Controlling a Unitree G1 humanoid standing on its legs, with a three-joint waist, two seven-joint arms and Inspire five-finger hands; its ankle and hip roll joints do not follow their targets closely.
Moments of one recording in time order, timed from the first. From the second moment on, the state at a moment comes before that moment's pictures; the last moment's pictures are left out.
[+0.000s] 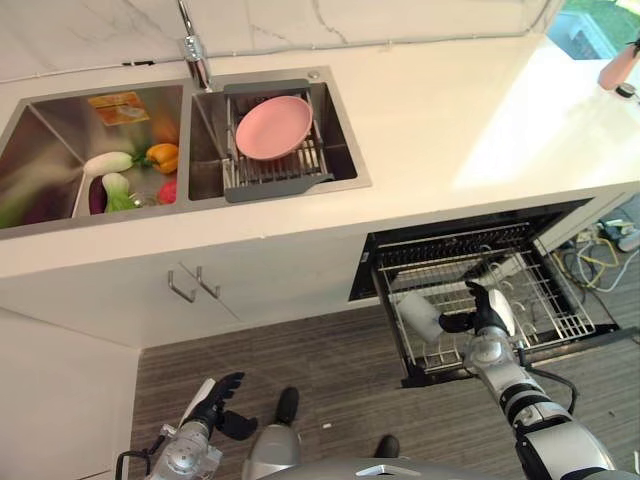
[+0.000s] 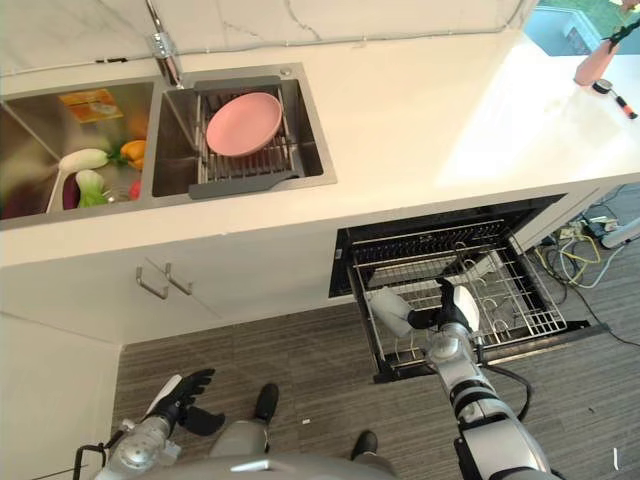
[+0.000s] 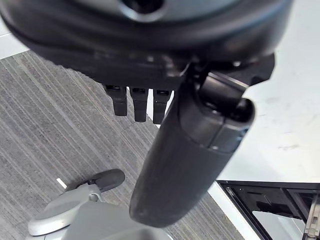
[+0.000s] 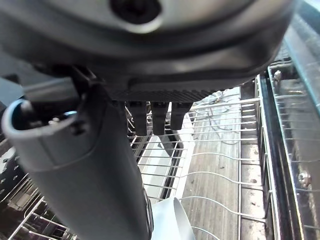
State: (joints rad) left arm 0.17 0.43 -0.29 0.77 0.05 -0.15 0.10; right arm -0.34 -0.36 0.19 0.98 -0.08 0.00 -0.39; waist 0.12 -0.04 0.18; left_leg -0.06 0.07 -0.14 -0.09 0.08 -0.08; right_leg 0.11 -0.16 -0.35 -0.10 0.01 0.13
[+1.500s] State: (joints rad) left arm 0.02 0.24 -0.13 1.28 0.00 -0.05 0.18; right arm 0.13 -0.27 -0.09 -0.01 0.34 -0.24 -0.25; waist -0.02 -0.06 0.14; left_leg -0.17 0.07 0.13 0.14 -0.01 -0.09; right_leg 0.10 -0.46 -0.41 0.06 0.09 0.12
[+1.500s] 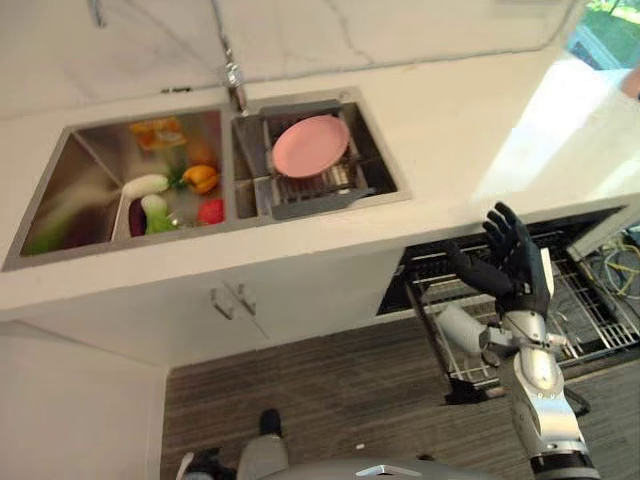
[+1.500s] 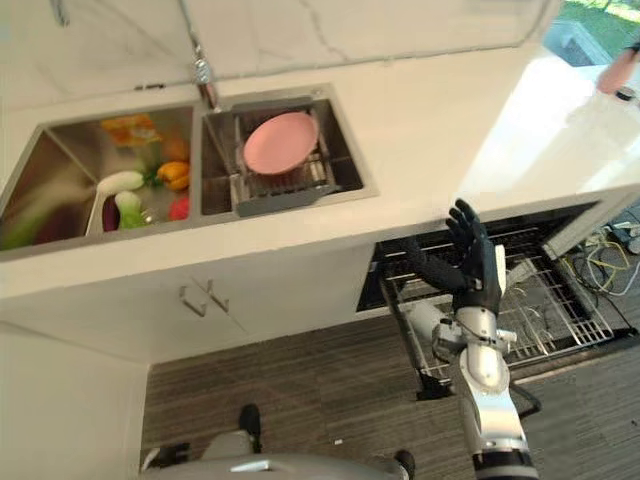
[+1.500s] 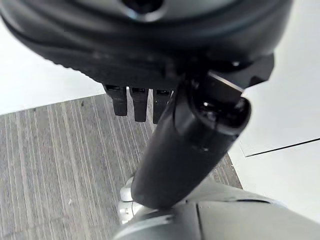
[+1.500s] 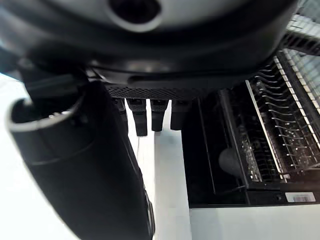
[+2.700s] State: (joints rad) left arm 0.07 0.18 -0.14 1.18 0.06 -0.04 0.19; right arm 0.20 -0.43 -0.03 -0.38 -0.25 -0.22 -0.39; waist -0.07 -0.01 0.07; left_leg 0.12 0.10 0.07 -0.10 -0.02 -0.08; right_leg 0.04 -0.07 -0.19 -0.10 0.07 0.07
